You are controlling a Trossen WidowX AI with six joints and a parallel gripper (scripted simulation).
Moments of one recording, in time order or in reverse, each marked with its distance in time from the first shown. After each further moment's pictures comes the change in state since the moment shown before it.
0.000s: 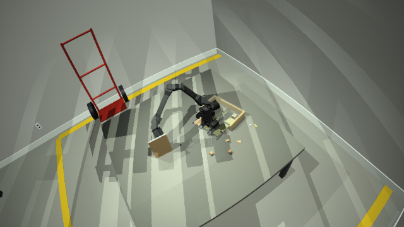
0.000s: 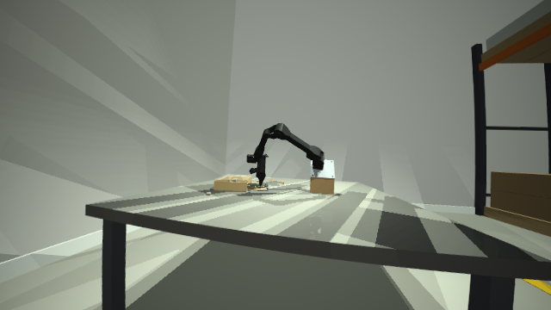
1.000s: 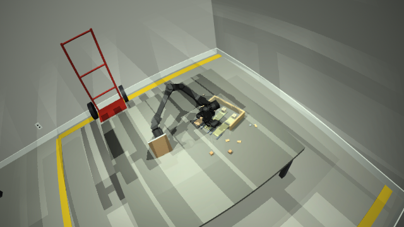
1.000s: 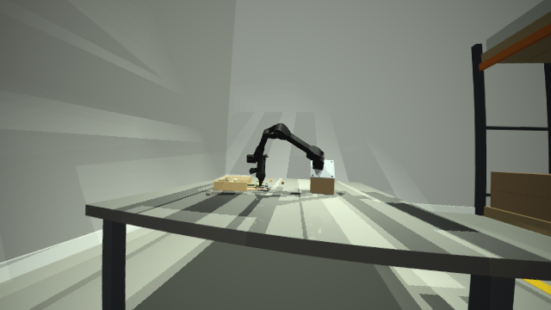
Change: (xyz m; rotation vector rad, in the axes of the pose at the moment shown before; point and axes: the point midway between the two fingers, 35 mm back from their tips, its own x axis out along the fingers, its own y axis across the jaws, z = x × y) arm 0.001 -0.001 0.001 0.004 -0.003 0.000
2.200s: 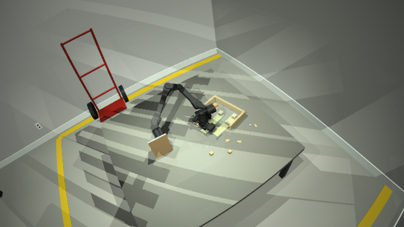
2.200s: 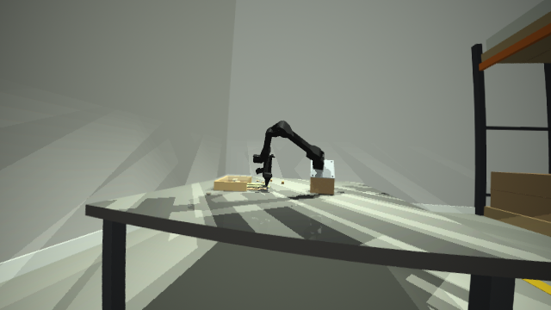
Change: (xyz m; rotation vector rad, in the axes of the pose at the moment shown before) arm 0.000 -0.001 -0.043 -0.003 -0.013 -0.002
